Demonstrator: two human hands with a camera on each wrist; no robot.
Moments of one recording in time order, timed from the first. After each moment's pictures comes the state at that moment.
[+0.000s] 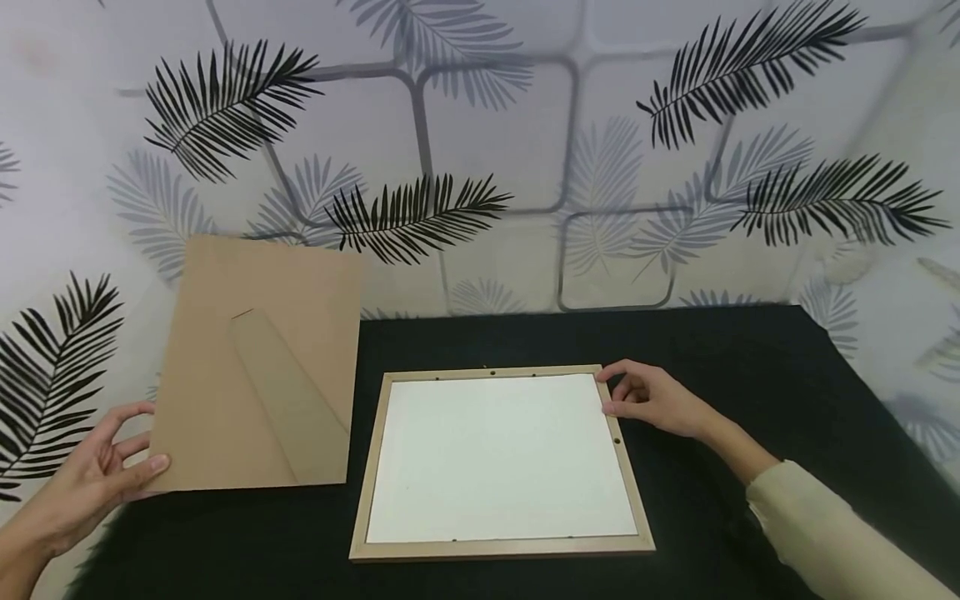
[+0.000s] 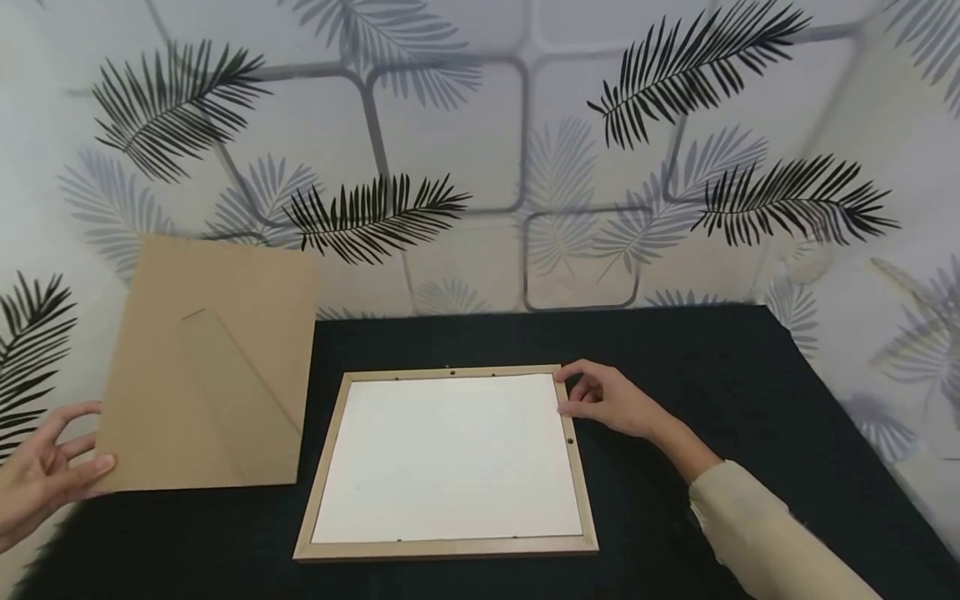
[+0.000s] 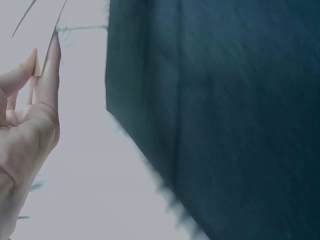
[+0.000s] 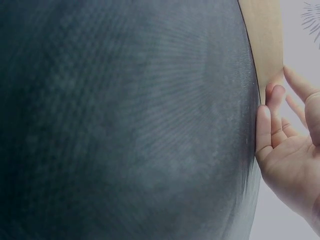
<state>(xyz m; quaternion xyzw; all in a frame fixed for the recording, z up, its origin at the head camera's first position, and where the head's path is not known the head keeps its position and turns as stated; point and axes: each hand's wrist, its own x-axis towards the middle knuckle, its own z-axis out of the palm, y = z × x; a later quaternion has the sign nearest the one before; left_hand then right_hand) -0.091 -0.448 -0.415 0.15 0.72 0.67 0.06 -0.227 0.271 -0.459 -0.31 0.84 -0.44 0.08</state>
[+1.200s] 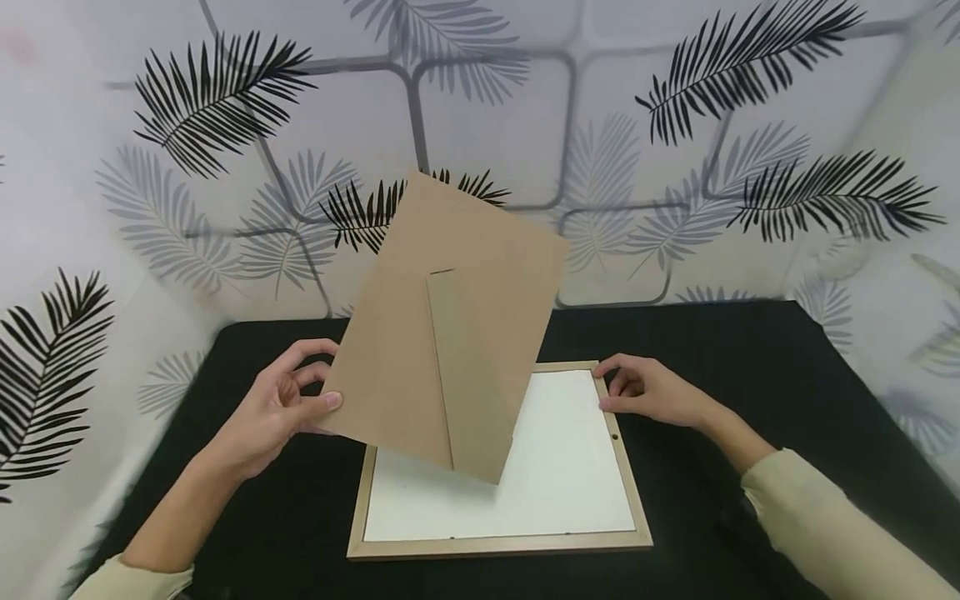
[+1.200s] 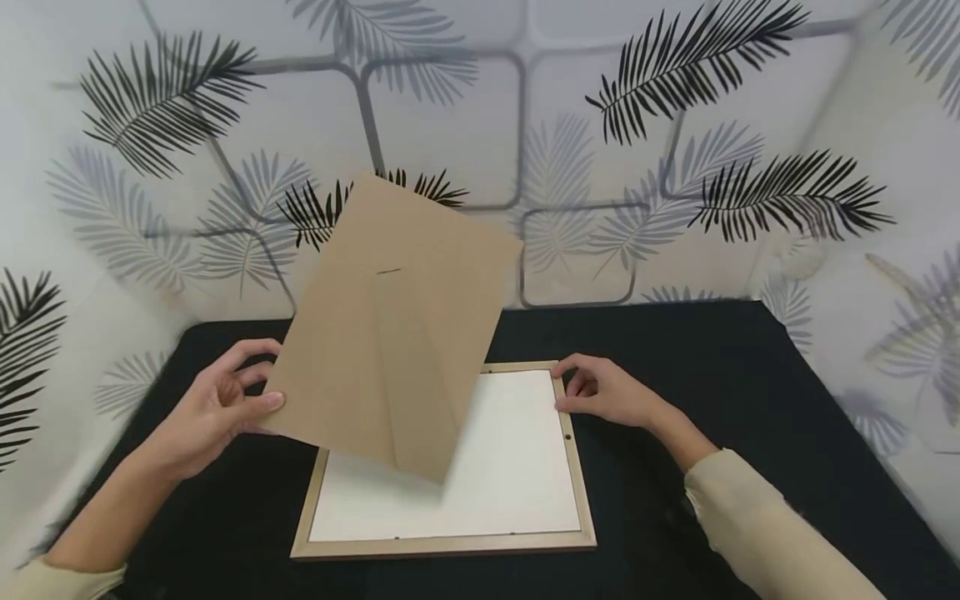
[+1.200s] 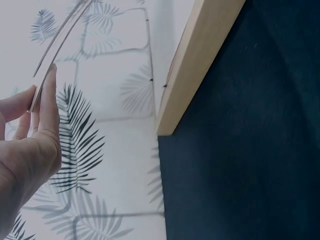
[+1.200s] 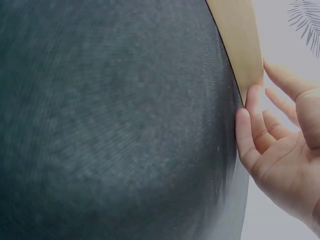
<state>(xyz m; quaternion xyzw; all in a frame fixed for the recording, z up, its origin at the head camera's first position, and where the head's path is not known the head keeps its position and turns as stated) -0.141 -0.252 -0.368 0.27 0.68 0.68 0.07 -0.227 0.265 -0.445 -0.32 0.84 -0.43 0.10</state>
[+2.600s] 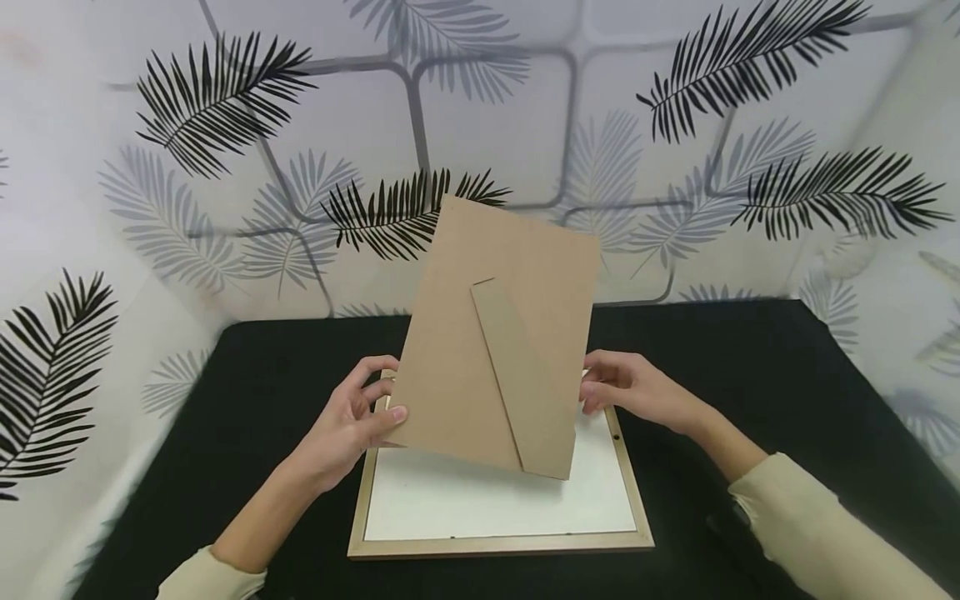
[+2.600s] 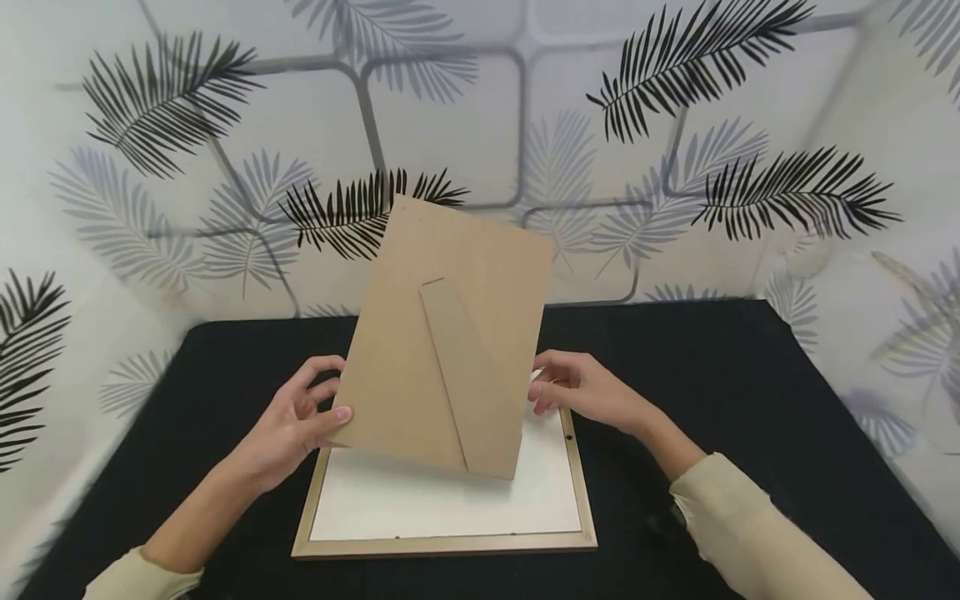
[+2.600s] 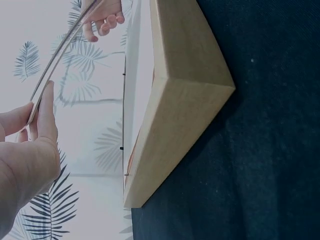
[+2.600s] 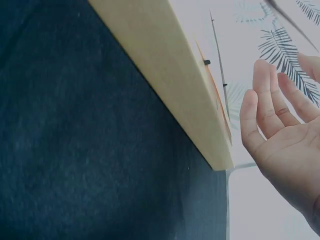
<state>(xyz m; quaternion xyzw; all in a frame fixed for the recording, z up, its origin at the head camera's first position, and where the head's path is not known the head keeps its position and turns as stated) -0.141 -0.189 -0.402 0.21 0.66 0.71 0.10 -0.212 0.231 -0.419 -0.32 0.76 -0.54 0.15</state>
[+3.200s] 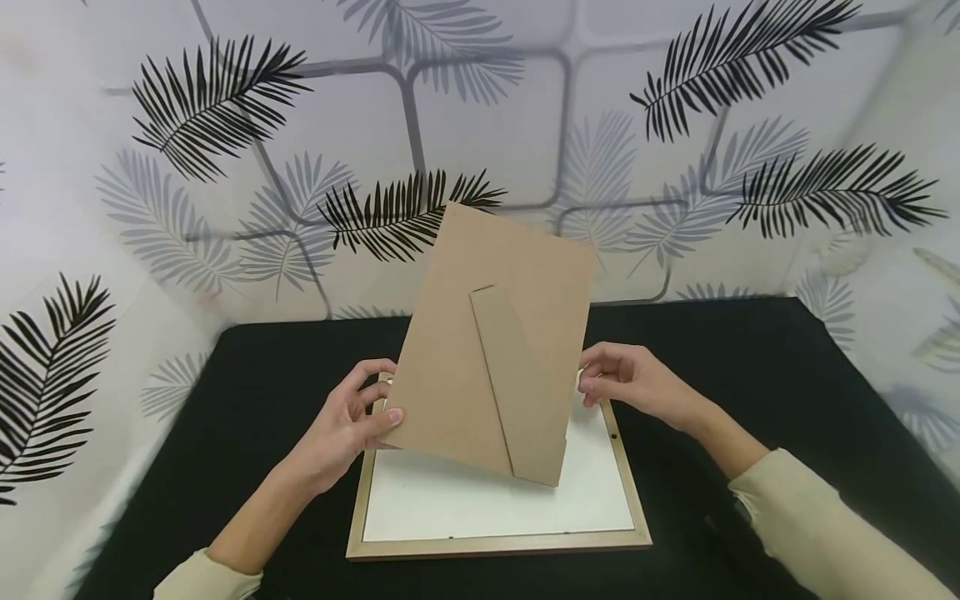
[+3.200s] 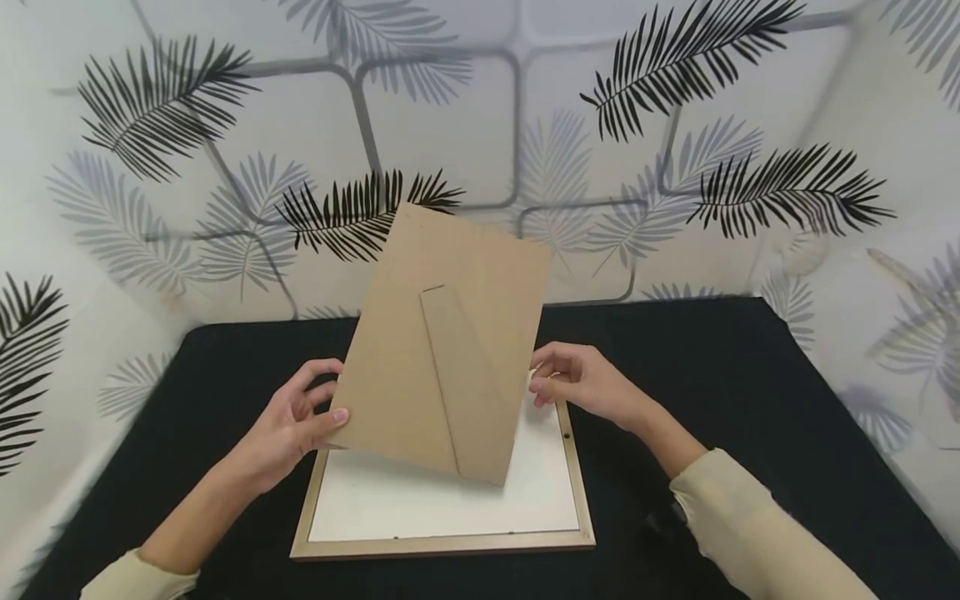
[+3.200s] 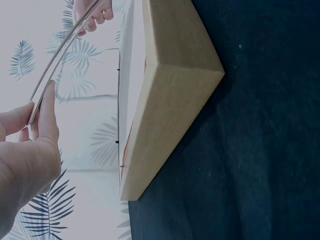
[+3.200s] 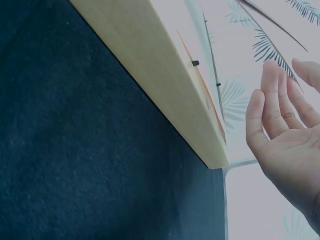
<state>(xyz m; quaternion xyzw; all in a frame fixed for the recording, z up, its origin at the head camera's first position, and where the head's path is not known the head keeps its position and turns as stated) -0.141 -0.188 -0.403 0.19 0.68 0.70 0.11 -0.210 0.234 -0.417 -0.32 0.73 -0.59 0.13</state>
